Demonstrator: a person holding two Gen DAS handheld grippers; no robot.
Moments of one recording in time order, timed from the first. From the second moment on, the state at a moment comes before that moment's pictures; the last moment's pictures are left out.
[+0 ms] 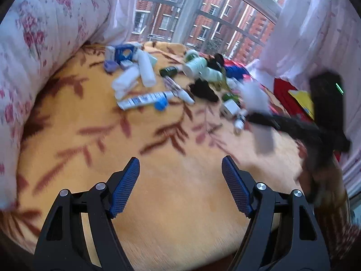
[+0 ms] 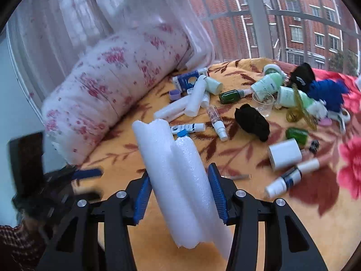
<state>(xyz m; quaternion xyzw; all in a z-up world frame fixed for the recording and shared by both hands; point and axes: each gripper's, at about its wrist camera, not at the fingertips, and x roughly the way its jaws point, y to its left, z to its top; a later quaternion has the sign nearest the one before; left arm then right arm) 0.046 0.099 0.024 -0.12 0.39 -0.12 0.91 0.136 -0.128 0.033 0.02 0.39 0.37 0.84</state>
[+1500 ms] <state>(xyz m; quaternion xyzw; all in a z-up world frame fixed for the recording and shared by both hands) 0.111 0.110 0.034 -0.03 0.39 -0.11 0.92 0.064 -0.165 0.049 0.06 0.33 0.38 0.86</state>
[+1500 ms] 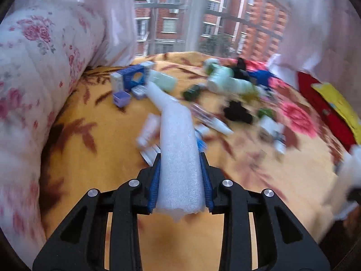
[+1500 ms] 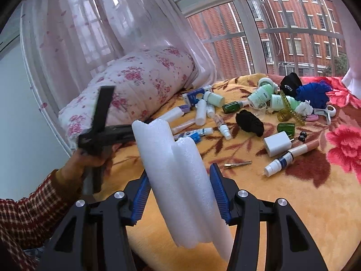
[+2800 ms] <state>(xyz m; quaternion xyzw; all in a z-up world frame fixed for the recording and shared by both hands) -0.105 -0.001 -0.115 0.00 0.64 -0.22 0.74 -0.075 -0.196 -0.093 0.12 0.55 0.34 0.75</state>
